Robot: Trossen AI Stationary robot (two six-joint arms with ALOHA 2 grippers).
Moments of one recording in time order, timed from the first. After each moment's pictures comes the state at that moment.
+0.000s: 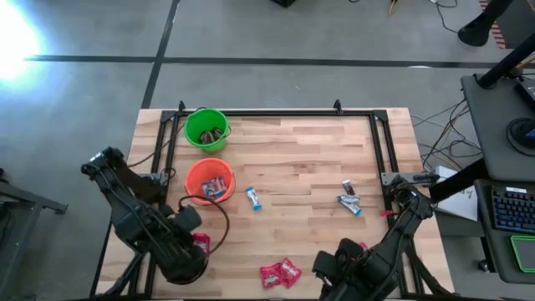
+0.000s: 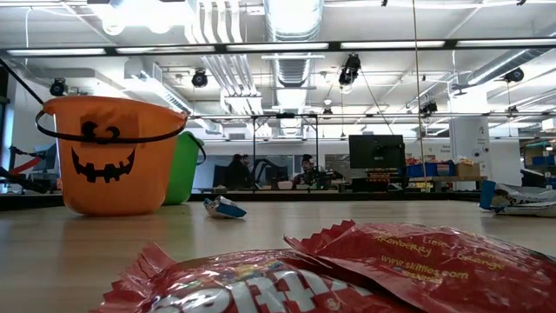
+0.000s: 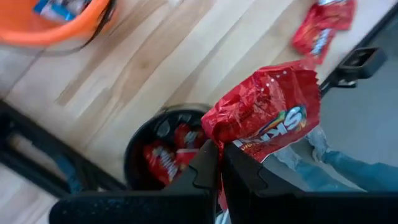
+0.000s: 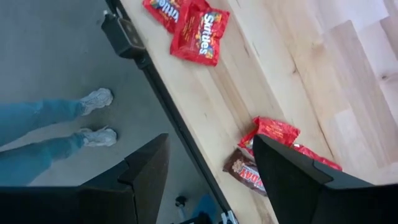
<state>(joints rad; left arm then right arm) -0.81 1.59 1.77 -1.57 -0.15 -1.56 0.80 2.10 2.33 -1.57 0.11 1.28</state>
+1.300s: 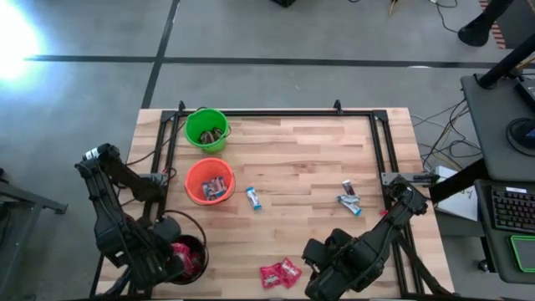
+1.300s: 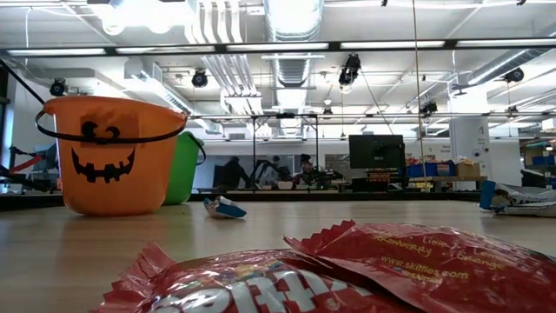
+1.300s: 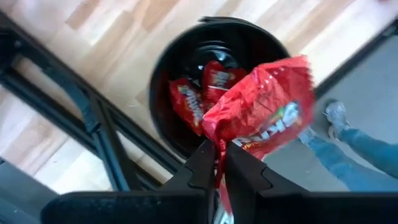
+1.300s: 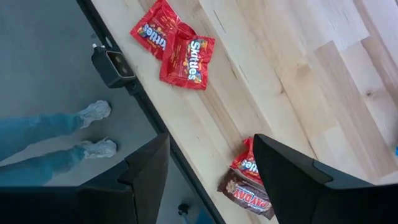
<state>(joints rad) -1.00 1.52 1.59 -1.52 -0.04 -1.80 0.71 2.10 2.33 -1.57 0.11 1.25</state>
